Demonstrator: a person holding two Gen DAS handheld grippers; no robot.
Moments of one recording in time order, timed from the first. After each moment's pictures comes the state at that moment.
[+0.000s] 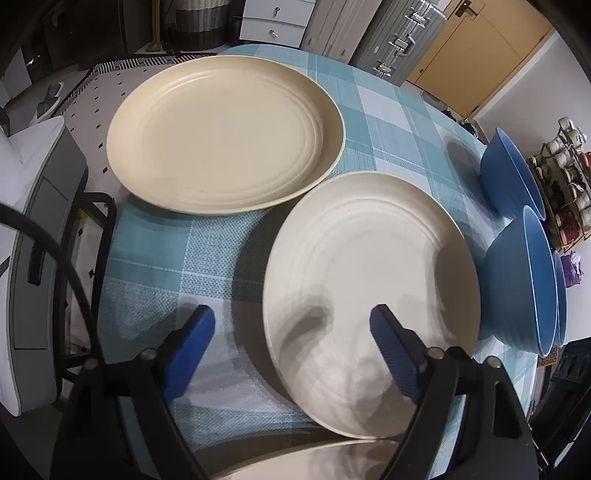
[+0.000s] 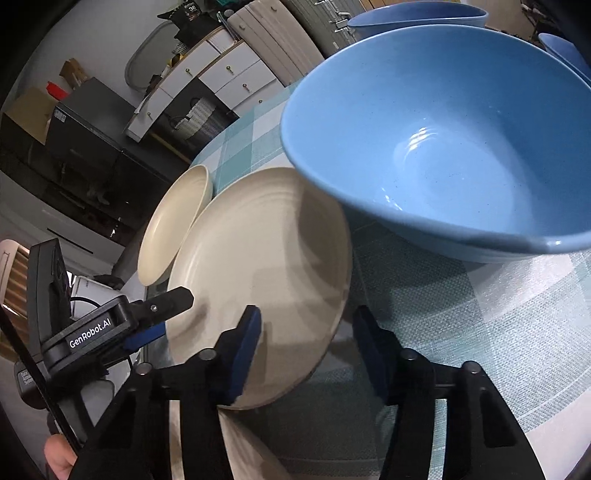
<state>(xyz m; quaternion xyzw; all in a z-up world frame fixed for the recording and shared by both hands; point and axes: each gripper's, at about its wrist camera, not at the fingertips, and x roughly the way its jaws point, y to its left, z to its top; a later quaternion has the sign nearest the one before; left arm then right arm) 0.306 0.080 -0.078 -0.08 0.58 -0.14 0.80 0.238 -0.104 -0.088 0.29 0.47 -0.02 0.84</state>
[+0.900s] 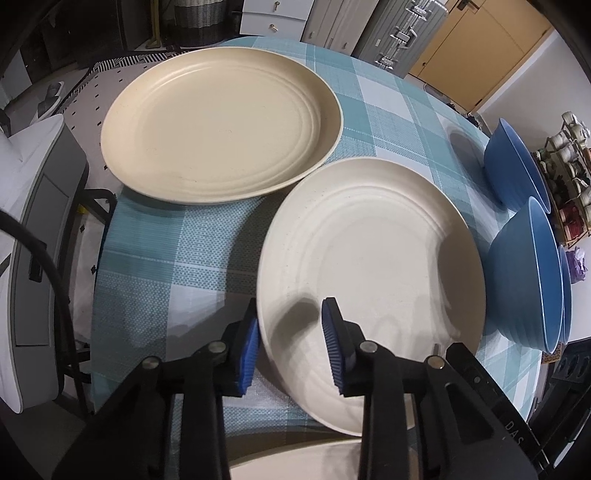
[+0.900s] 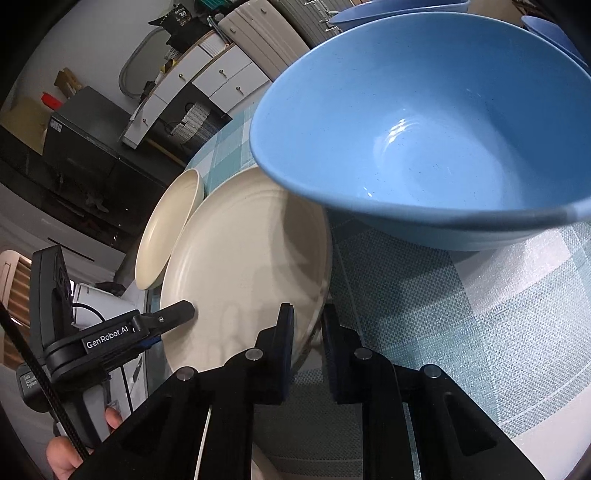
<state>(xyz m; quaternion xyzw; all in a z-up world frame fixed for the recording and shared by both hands) 0.306 0.074 -0.081 -0.07 0.59 -0.13 0.79 0.232 -0.113 -0.099 0.32 0.46 -0.03 0.83</state>
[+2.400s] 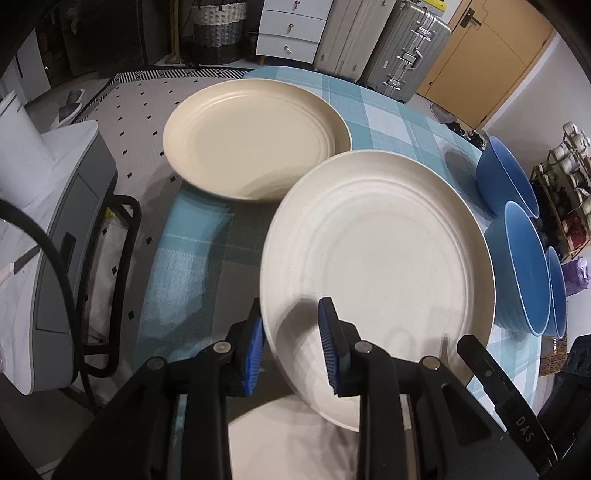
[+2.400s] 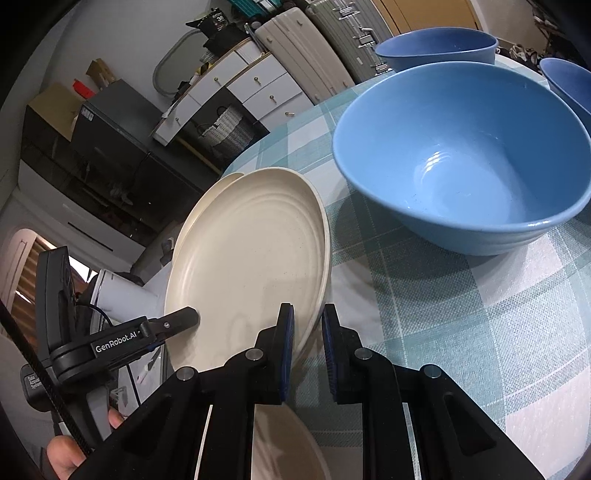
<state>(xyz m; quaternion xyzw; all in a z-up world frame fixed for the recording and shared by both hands) 0.269 0.098 -0.045 -0.07 0.56 -0.10 0.82 0.202 -0.106 -0.067 0.29 0.43 0.03 0.85</state>
